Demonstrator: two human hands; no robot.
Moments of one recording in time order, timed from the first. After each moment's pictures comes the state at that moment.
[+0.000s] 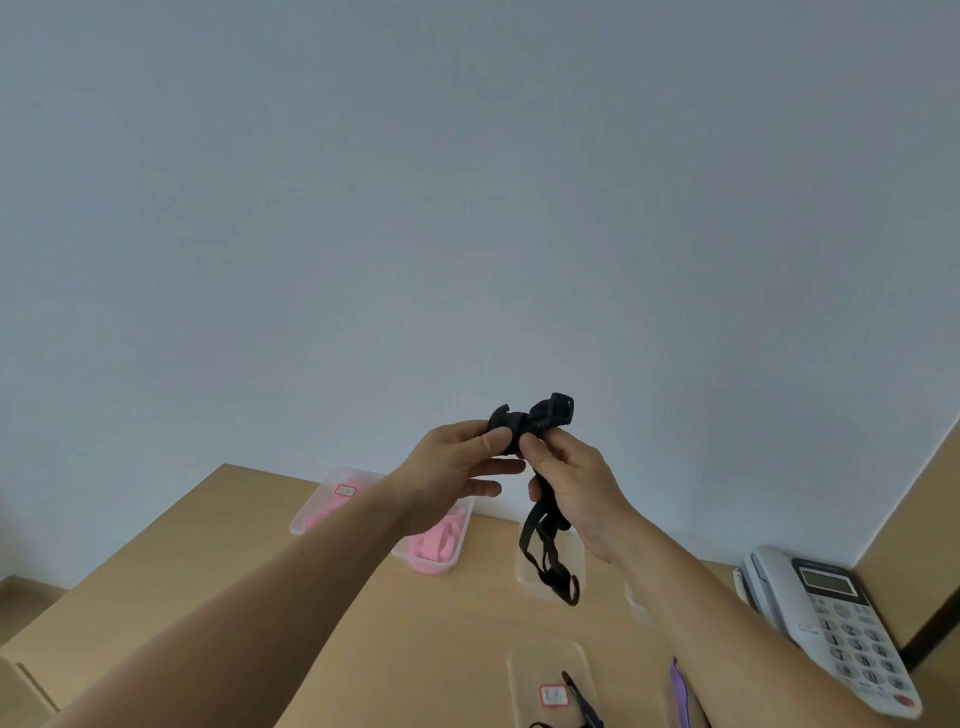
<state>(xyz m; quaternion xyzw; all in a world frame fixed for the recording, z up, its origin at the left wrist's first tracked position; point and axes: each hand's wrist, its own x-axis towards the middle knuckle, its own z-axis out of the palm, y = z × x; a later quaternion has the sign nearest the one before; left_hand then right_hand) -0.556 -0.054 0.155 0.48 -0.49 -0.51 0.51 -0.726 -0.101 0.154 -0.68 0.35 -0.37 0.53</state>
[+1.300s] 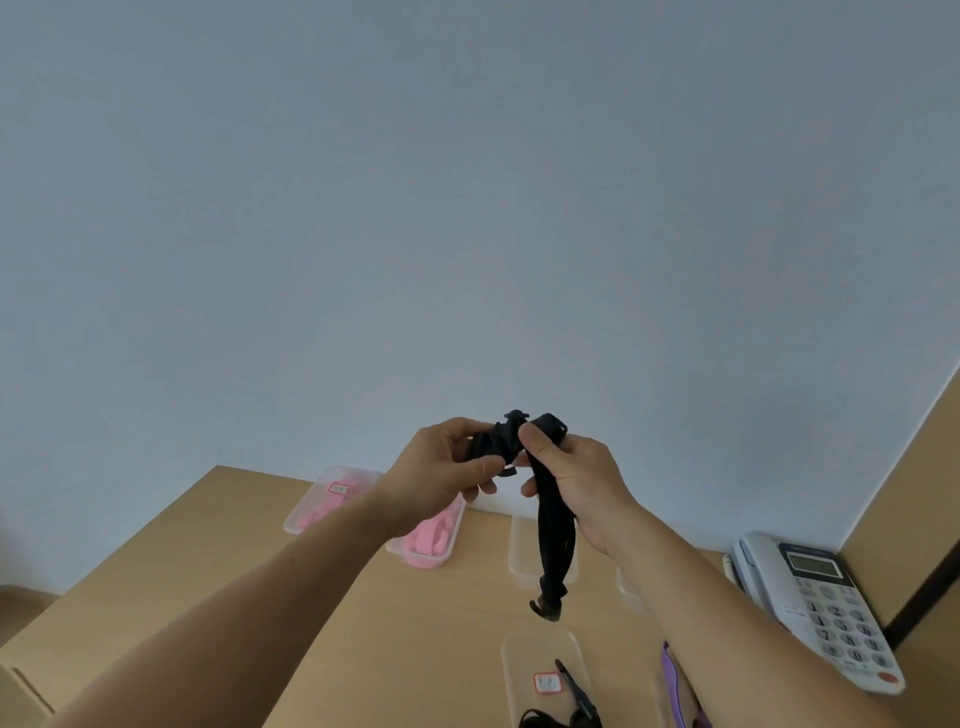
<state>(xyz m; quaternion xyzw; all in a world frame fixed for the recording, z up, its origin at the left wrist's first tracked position) -0.556 -0.046 0.147 0.53 -0.55 -0.40 0.50 -0.738 -0.109 0.149 -0.62 0.40 -0.37 0.57</state>
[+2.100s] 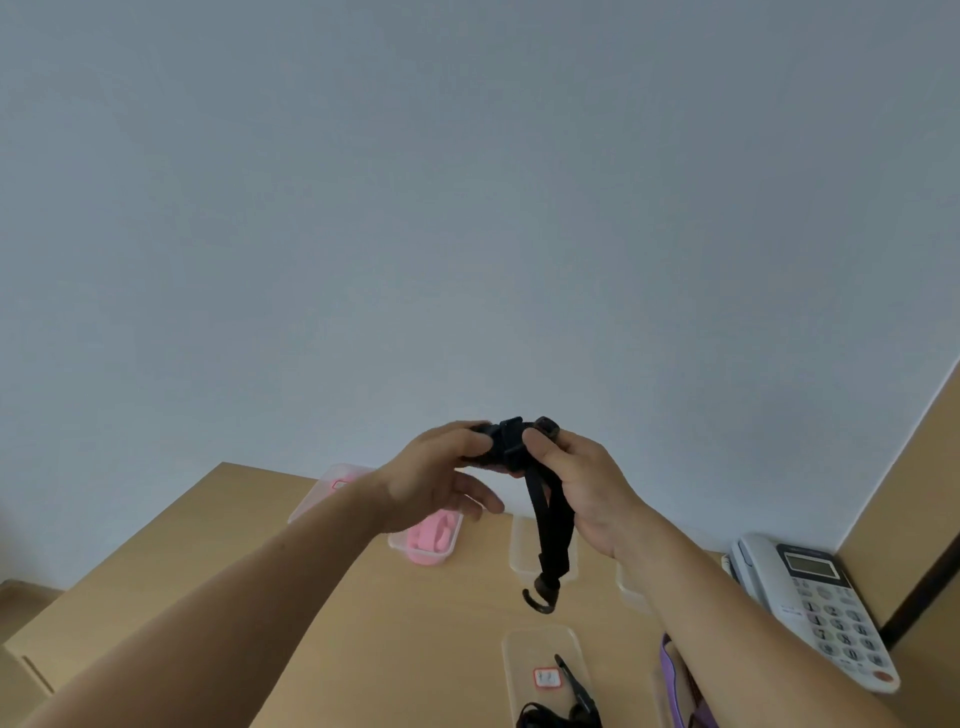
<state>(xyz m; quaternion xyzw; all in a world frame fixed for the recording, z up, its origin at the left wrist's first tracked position) -0.552 -0.030 0.163 0.47 -0.51 -0.56 0.46 -0.743 -0.094 0.154 -0.61 0.33 -0.37 0.62</state>
